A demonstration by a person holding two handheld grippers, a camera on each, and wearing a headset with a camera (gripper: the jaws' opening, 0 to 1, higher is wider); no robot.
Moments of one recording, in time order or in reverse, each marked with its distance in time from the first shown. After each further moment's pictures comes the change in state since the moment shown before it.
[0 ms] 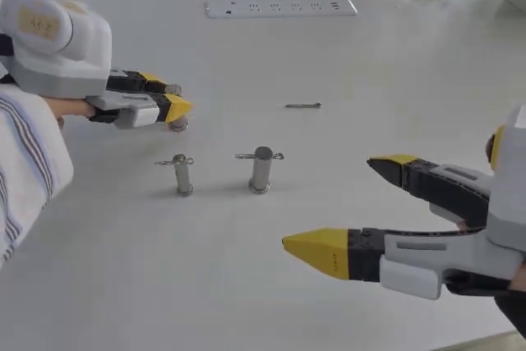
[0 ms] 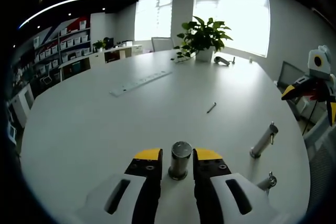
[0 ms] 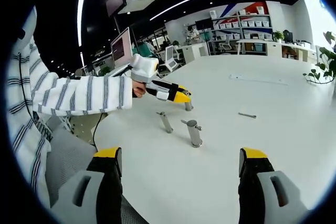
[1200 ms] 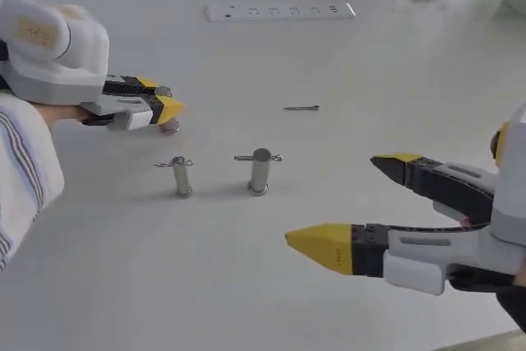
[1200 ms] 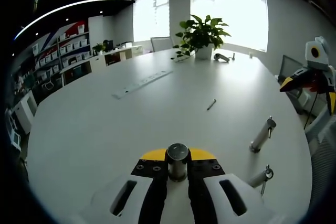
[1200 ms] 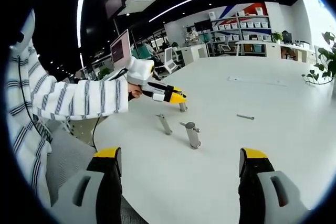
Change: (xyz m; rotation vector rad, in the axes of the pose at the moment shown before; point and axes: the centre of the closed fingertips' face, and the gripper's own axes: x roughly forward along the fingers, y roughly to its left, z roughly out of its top) left arm -0.015 0.001 -0.002 0.037 0.009 0.029; right arm -0.004 -0.003 0.004 0.002 -0.014 -0.006
